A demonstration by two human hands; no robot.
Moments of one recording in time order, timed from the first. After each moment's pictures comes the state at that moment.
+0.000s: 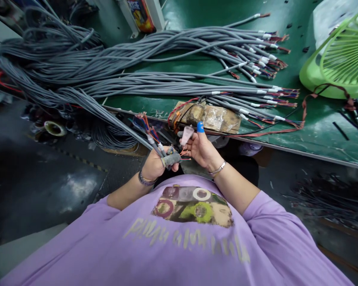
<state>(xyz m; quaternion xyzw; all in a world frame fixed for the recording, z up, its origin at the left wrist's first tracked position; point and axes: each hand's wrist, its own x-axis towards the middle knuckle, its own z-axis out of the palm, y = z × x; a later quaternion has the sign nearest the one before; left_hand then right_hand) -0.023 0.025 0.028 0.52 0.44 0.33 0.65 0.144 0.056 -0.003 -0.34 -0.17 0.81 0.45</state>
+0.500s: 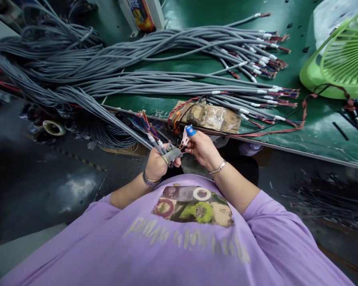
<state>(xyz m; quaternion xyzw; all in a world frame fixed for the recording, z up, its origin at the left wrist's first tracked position) -0.013 0.023 0.020 0.49 0.47 0.41 0.61 0.140 0.057 -0.003 -0.39 -0.20 0.75 0.49</state>
